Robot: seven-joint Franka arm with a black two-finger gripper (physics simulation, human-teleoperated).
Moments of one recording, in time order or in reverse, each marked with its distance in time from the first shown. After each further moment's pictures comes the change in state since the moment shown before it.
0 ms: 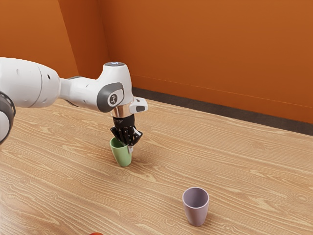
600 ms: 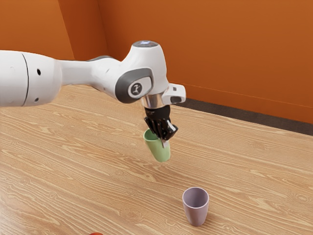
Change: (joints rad) arm -0.141 -0.163 -0.157 0.023 0.027 -0.065 -0.035
